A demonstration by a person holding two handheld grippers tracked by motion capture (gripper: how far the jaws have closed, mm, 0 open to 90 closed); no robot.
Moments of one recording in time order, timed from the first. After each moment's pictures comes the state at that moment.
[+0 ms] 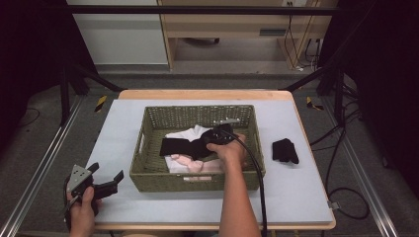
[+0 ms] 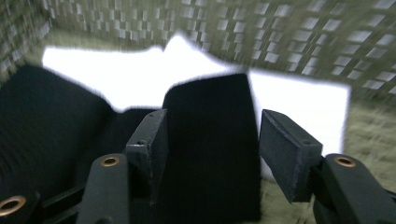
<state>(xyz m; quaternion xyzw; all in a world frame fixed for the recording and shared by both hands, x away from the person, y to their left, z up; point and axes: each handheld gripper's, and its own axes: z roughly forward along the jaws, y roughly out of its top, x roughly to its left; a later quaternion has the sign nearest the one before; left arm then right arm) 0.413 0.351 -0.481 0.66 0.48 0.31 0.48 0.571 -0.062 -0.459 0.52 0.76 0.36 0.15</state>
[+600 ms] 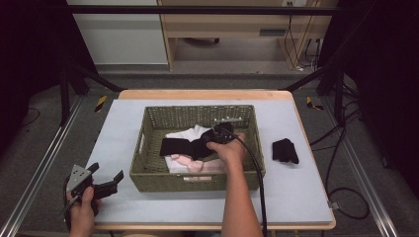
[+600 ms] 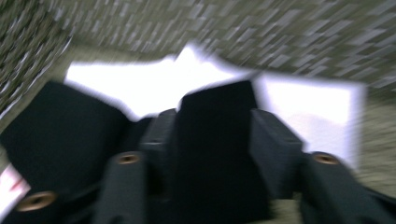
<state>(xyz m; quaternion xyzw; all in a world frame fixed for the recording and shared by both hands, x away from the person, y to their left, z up) 0.413 0.351 -0.481 0.66 0.48 0.31 0.49 0.571 -0.061 -0.452 0.53 0.74 0.39 0.12</state>
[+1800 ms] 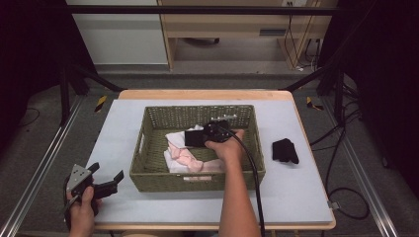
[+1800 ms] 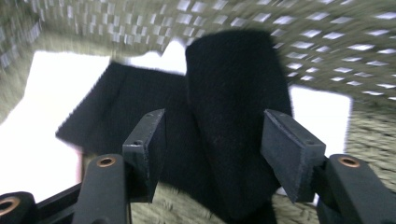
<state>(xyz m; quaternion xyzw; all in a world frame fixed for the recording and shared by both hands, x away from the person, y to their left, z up) 0.414 0.351 -0.481 0.66 0.48 0.30 0.49 0.581 -0.053 -0.454 0.52 0.76 0.35 0.16</state>
